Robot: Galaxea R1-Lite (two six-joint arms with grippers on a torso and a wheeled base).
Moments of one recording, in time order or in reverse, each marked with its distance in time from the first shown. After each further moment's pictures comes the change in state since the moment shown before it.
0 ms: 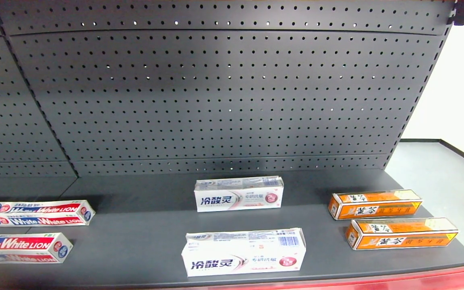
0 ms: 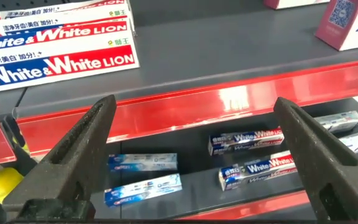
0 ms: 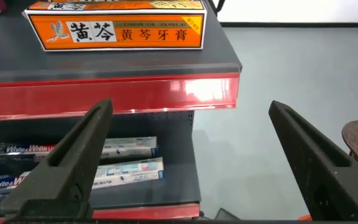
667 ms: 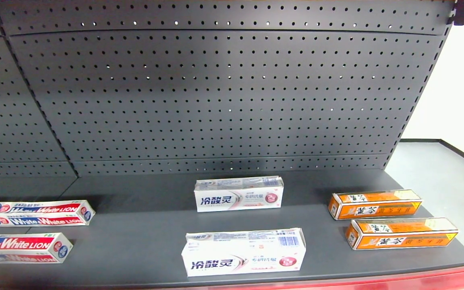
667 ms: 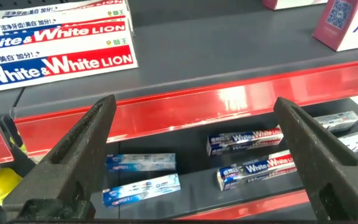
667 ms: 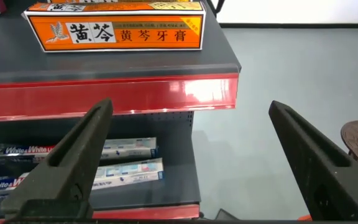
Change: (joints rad) left arm -0.003 0.001 -0.002 0.001 -0.002 -0.006; right arm -0.002 -0.003 0.000 0.000 0.001 0.000
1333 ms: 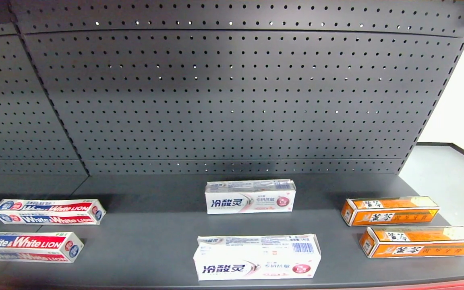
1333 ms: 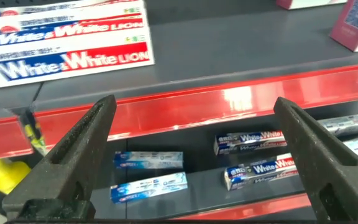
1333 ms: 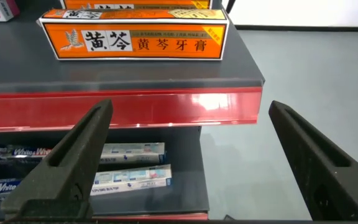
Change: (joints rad) left arm 0.000 0.000 0.000 0.000 0.001 0.000; right arm 0.000 0.000 0.000 0.000 0.000 0.002
